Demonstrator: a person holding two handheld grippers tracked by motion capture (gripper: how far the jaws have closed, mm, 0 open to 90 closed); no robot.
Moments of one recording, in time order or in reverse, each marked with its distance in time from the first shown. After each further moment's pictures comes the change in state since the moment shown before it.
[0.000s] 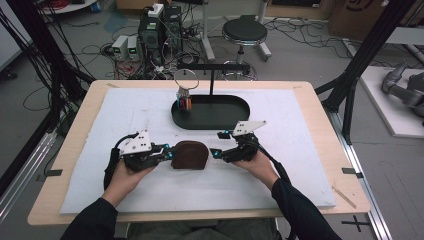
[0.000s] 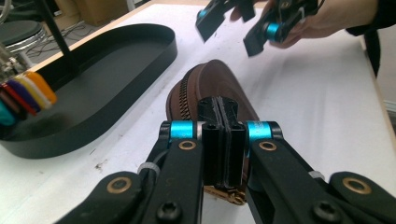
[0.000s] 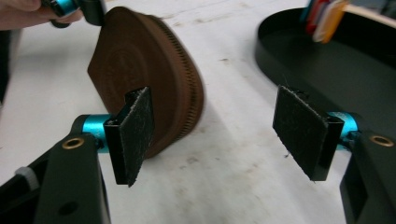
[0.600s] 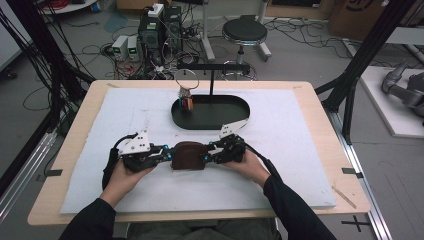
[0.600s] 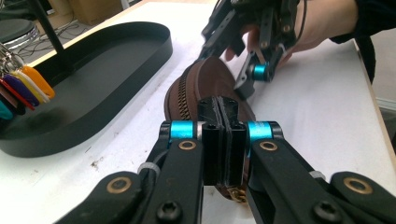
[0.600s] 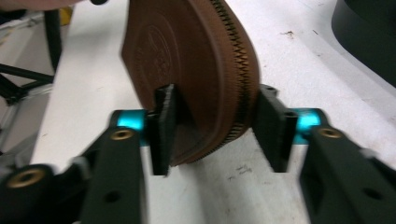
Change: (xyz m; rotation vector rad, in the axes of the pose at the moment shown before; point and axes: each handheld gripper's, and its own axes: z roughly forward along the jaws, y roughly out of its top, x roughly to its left) left arm 0.002 -0.004 -0.002 0.006 -0.013 -0.010; right arm -0.002 -0.002 0.036 0.096 0.217 0.051
